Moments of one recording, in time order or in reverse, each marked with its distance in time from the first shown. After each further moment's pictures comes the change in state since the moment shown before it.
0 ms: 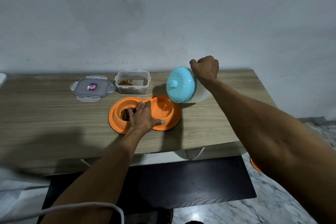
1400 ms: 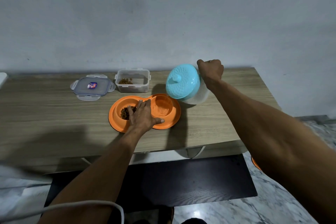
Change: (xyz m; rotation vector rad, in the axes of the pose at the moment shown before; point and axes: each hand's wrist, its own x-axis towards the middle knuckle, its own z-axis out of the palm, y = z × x) left_hand -0.004 0.003 -0.004 -0.012 -0.003 -0.003; right_hand 0.002 0.013 -0.007 0.106 -0.018 0.220
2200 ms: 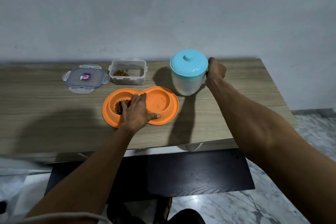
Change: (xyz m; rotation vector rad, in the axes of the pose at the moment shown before) left_hand -0.001 0.000 -0.001 0.018 0.004 0.012; right_hand 0.037 0.049 0.027 0.605 0.037 0.483
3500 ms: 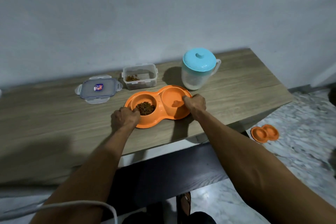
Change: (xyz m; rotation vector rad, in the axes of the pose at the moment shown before) left_hand 0.006 -0.108 -0.026 -0.243 0.050 -0.518; right_hand -0.120 0.129 0.026 -0.670 -0.045 0.013
